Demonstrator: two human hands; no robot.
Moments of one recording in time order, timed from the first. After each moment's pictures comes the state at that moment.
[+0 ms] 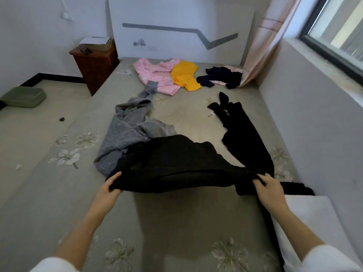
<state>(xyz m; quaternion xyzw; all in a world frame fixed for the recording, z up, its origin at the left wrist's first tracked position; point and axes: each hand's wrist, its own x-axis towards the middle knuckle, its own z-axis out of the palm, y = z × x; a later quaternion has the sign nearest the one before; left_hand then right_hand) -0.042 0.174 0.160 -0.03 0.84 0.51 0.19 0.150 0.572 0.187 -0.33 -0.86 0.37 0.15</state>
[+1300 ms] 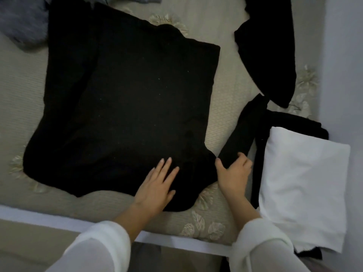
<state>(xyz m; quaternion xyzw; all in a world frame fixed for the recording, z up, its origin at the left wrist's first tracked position) 0.185 0.371 -0.104 0.33 0.89 0.11 0.29 0.216 0.585 -0.073 -0.50 -0.83 0.23 -0.05</state>
